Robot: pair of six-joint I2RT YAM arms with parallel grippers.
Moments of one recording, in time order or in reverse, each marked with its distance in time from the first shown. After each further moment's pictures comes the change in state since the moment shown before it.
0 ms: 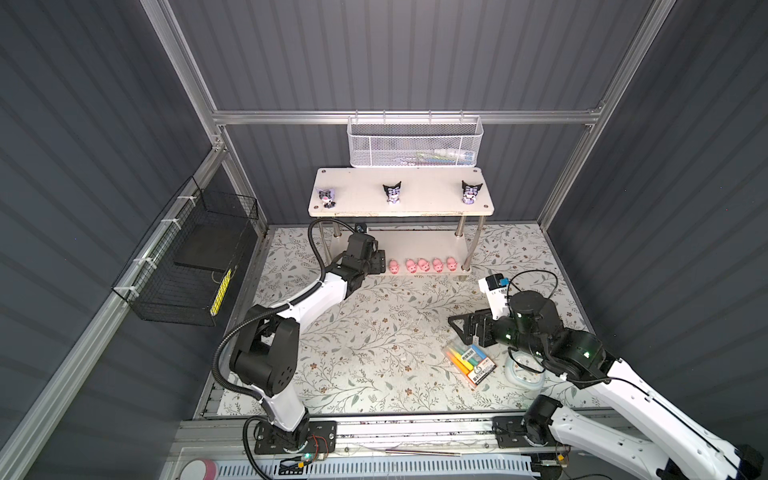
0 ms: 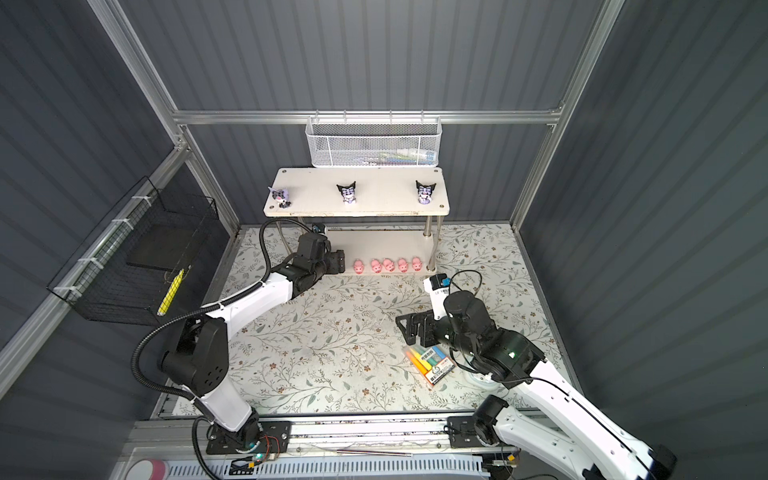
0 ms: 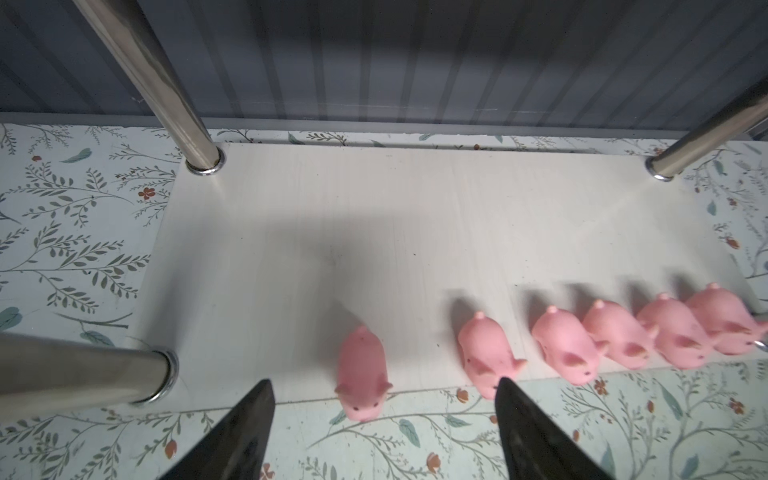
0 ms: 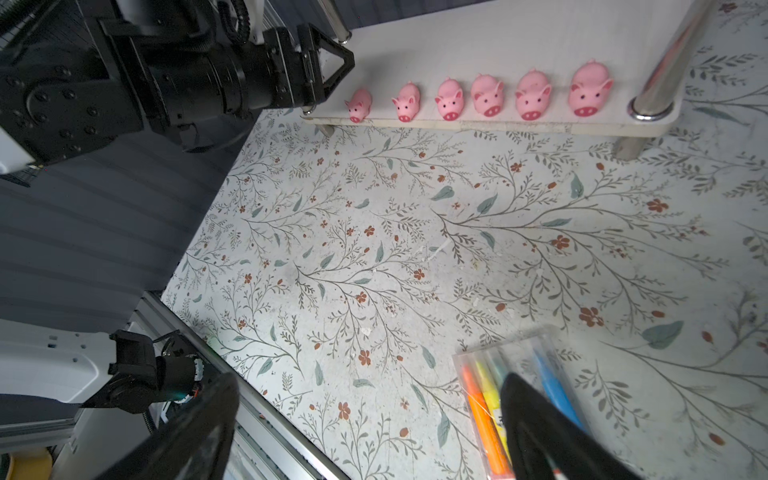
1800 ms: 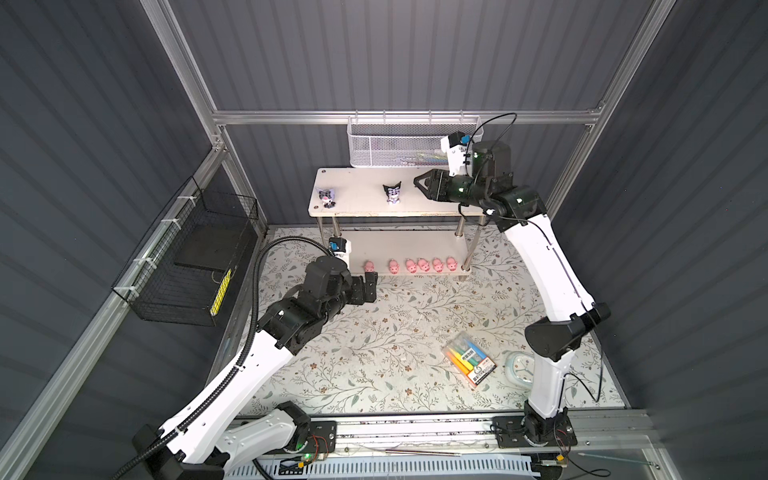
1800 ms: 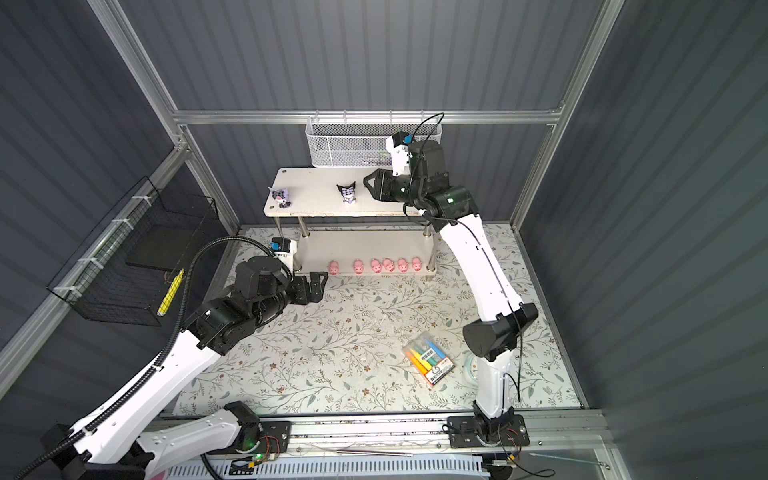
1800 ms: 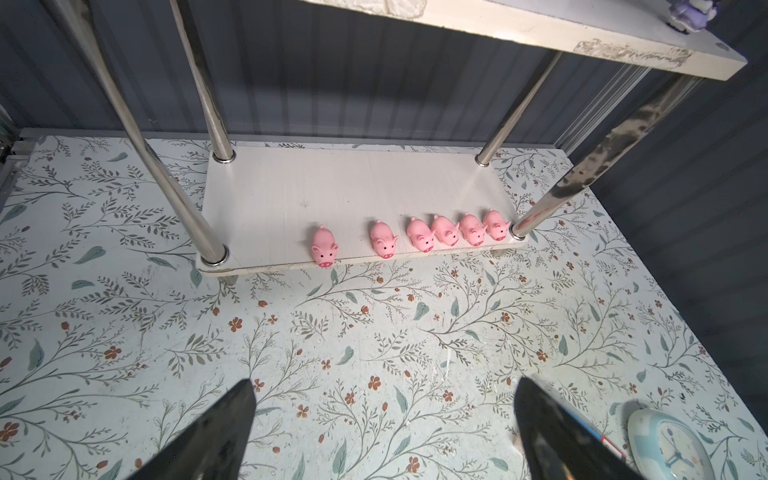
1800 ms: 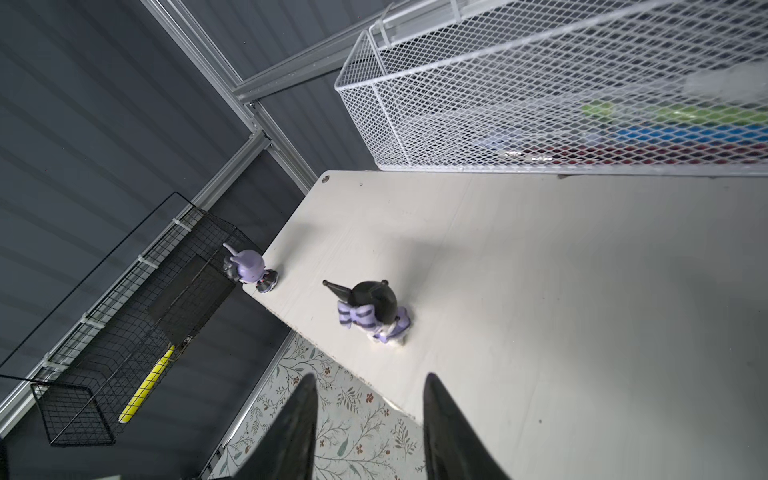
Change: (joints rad) left arm -0.151 -0.639 -0.090 -0.452 0.008 -0.082; right arm -0.280 1.199 1.543 -0.102 -0.294 -0.101
